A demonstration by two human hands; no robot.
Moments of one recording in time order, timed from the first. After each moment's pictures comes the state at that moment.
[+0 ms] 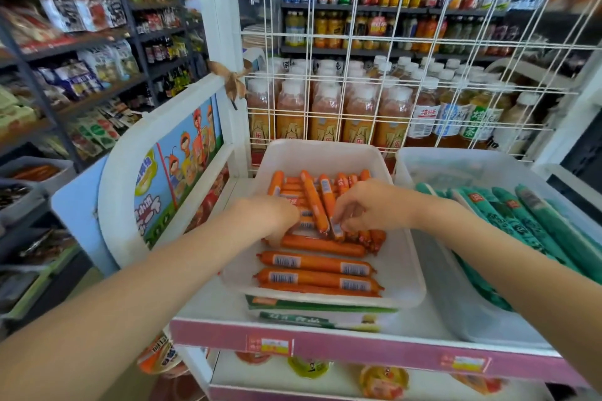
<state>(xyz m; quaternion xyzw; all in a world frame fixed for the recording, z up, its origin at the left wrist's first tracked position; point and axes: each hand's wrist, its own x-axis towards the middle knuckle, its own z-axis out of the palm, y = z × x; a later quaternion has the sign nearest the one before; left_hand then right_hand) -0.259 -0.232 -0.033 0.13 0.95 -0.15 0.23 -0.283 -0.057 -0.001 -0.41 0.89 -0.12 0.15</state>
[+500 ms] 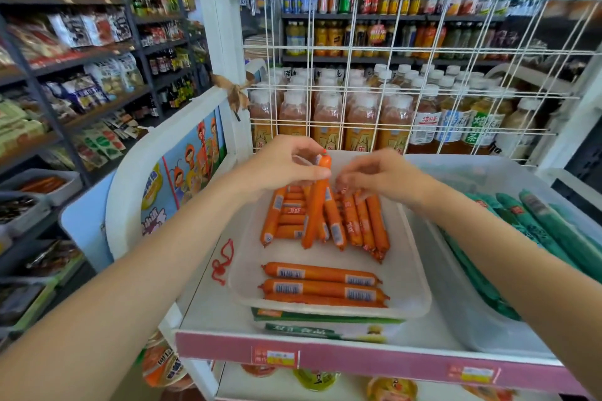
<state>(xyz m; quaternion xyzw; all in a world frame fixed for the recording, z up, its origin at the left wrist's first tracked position) -0.249 -0.239 0.035 0.11 0.87 0.49 -0.01 -0.291 -0.056 0.019 -0.28 0.84 -0.46 0.10</state>
